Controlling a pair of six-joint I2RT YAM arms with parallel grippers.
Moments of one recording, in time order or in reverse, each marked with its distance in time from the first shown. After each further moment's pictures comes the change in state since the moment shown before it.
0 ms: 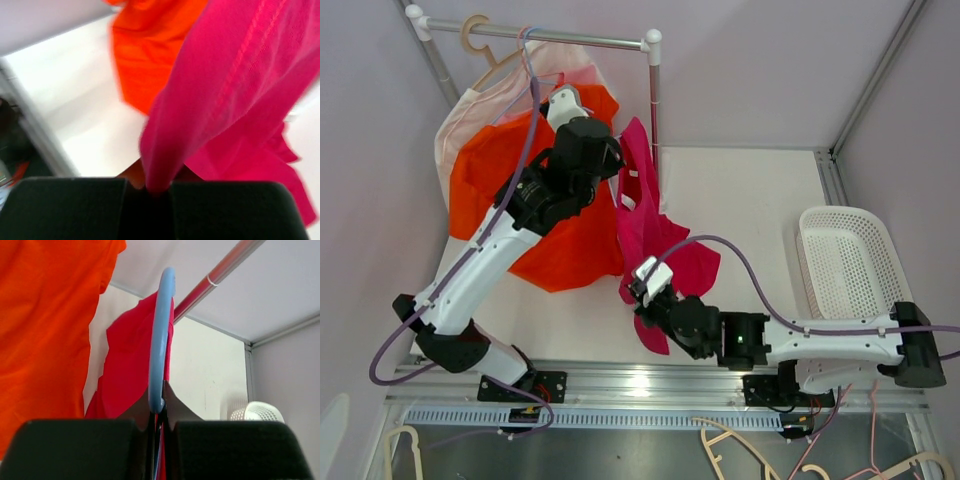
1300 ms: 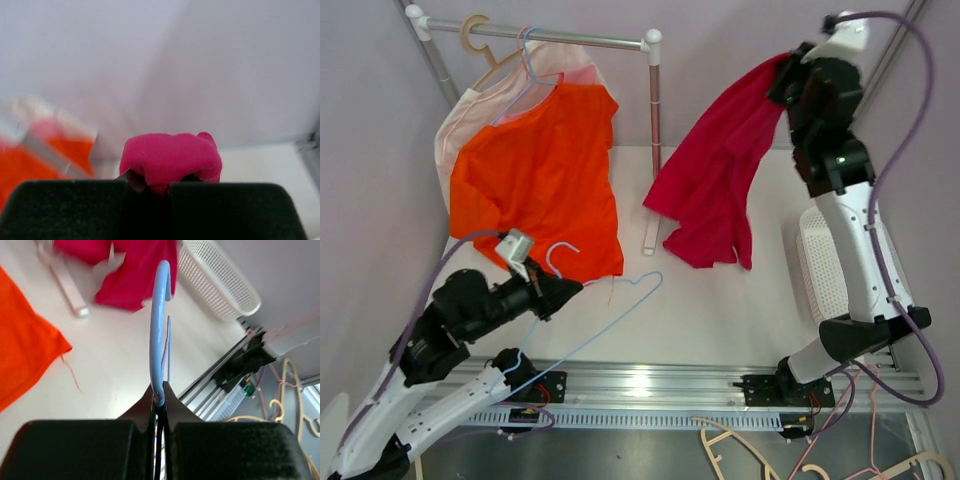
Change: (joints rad) left arm 0.010 -1.073 -0.950 0.090 0.768 0.331; right arm -1.080 0.341 1.080 -0.534 -0.331 0.212
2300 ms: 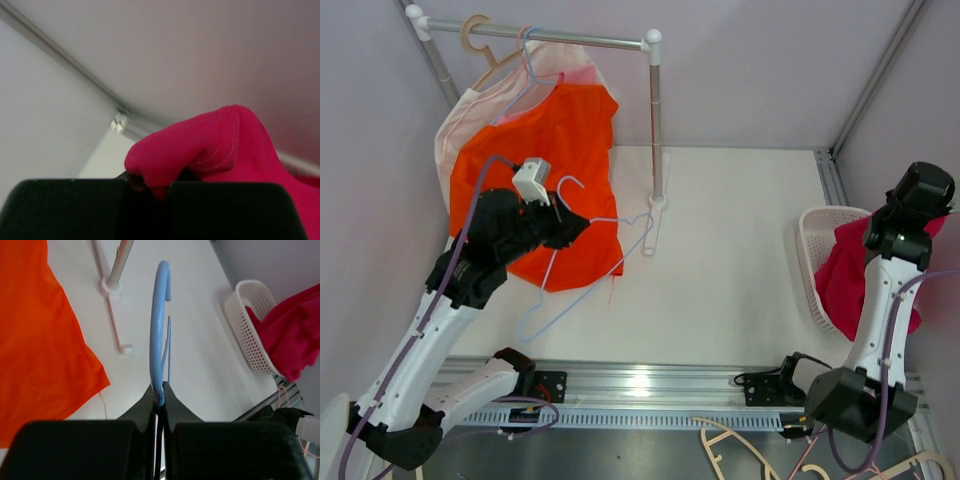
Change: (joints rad) left arm 0.302 0.478 0.192 0.096 0.068 0.012; right arm -0.749 -0.460 -0.687 0.072 0.200 0.286
